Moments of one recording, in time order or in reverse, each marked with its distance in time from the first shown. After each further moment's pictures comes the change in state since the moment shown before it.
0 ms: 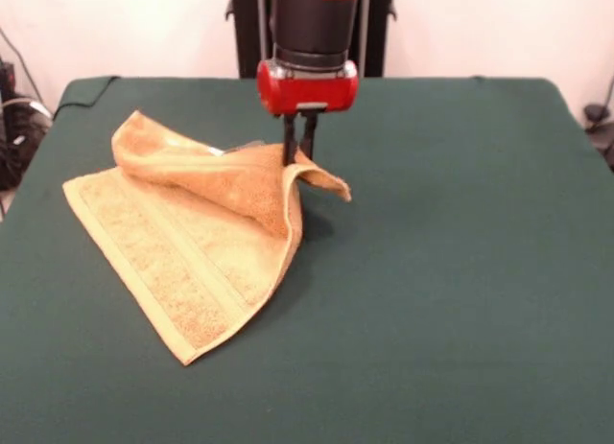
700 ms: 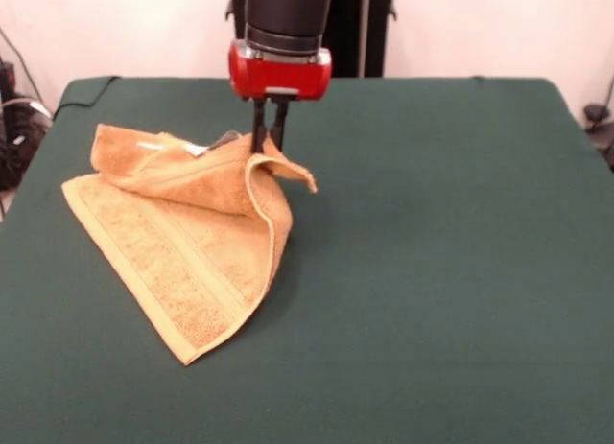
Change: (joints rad) arm -0.003 -0.028 -0.055 0.001 0.055 0.002 0.000
